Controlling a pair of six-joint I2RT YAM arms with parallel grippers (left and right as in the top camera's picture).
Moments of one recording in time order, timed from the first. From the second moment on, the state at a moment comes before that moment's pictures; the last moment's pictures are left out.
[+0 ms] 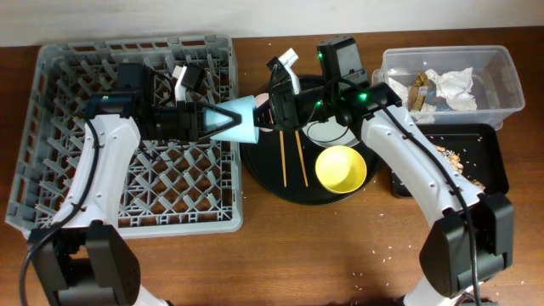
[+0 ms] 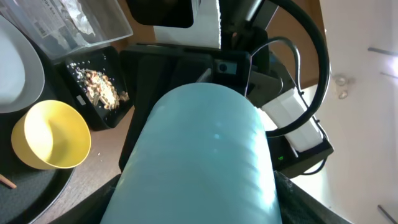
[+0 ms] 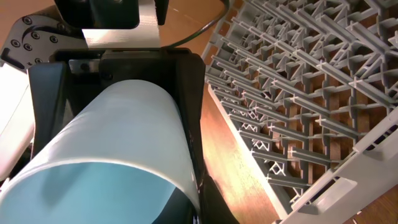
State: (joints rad) left arm 0.00 1.76 1.50 -1.10 1.55 0.22; right arm 0.37 1.81 1.55 -0.49 -1.17 0.39
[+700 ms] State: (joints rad) left arm 0.07 1.74 1.62 -1.20 0.97 0.11; right arm 0.18 1.82 1.55 -0.85 -0.96 0.29
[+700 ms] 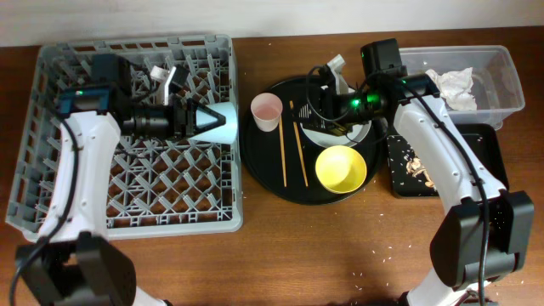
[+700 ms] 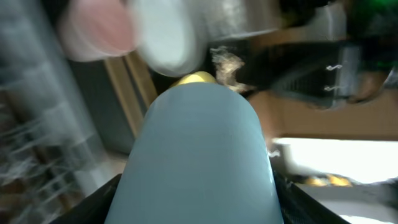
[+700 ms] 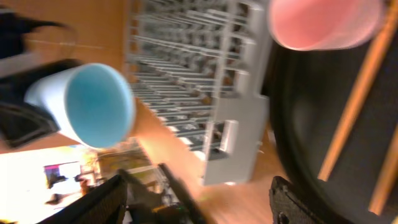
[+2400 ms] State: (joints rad) left arm -0.27 1.63 1.24 -0.95 0.00 -0.17; right arm 0.21 1.82 1.55 -0.84 -0.59 0.30
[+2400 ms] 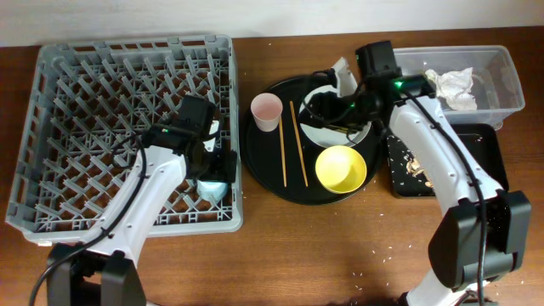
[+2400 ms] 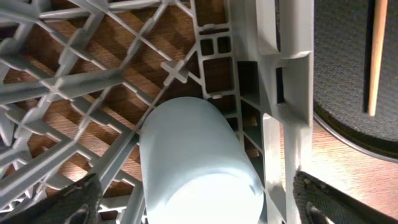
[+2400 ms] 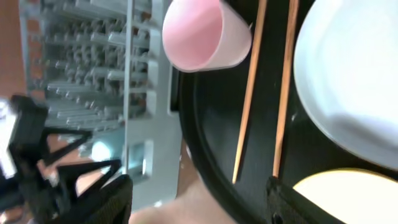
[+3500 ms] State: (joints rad) left arm -0.21 1.64 1.67 -1.23 0.03 -0.17; right arm 0.40 2.11 1.55 -0.40 -0.25 0.56
